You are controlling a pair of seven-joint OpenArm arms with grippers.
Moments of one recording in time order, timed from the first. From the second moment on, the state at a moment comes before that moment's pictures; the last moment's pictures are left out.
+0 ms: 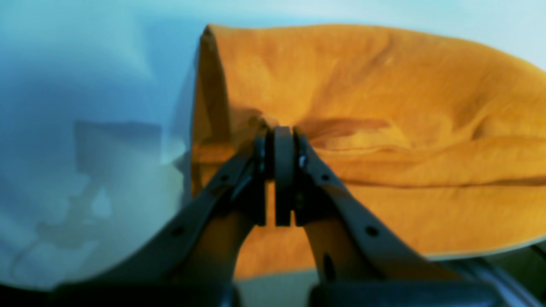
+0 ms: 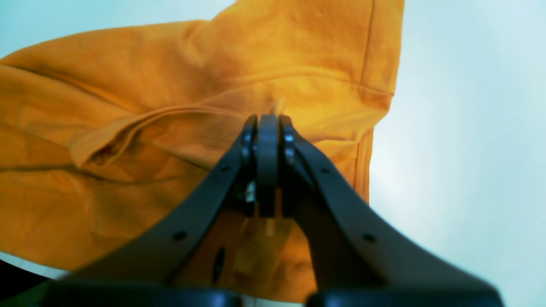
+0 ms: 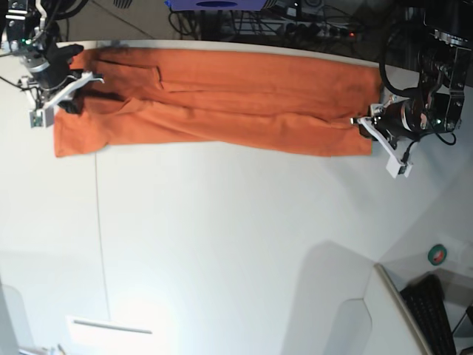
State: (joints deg) left arm 11.4 -33.6 1.4 85.4 -42.4 -3.8 55.5; right arm -29.2 10.1 14.8 91.0 18.6 15.8 -25.8
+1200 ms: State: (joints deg) left arm 18.2 -19.8 -7.0 89.0 -30.8 -3.5 46.0; right arm -20.5 10.1 14.7 85.0 18.5 15.5 -26.0
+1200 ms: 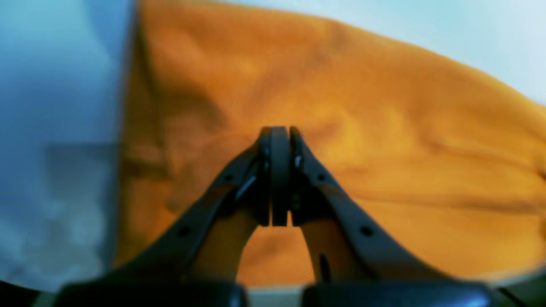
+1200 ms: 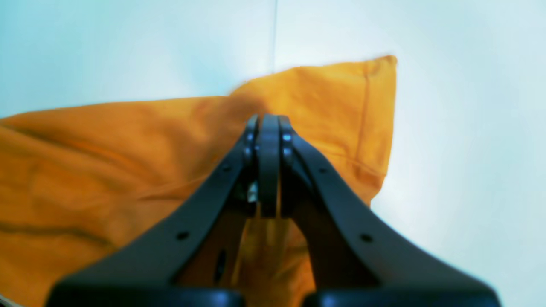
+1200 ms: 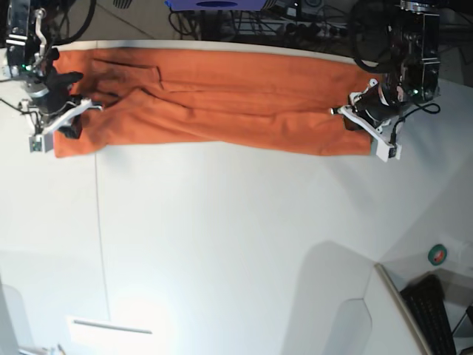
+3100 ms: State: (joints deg) left arm 8.7 -15.3 -29.9 71.4 -33.3 -21.1 50.0; right arm -19.0 10.3 14.6 91.8 18.6 15.8 -25.9
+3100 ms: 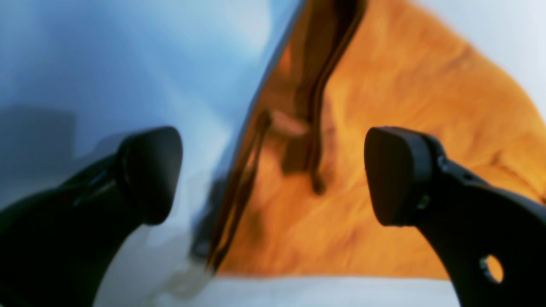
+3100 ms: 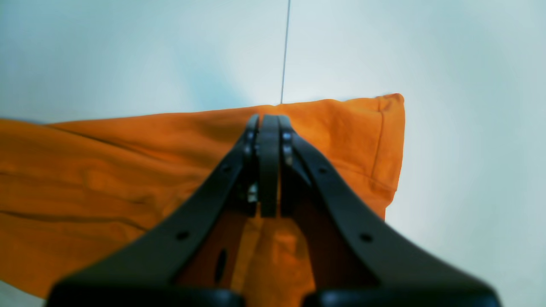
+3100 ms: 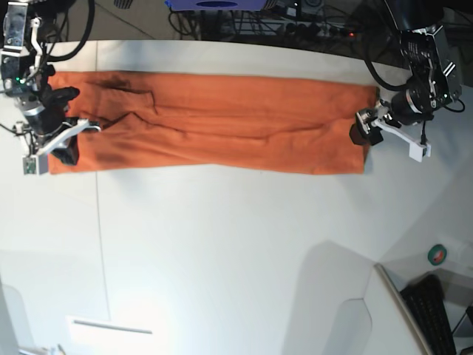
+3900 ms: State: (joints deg) left arm 10.9 -23.2 -19.5 71.5 -31.7 -18.7 38.5; right arm -21.7 10.3 14.6 93.0 18.6 15.8 -26.0
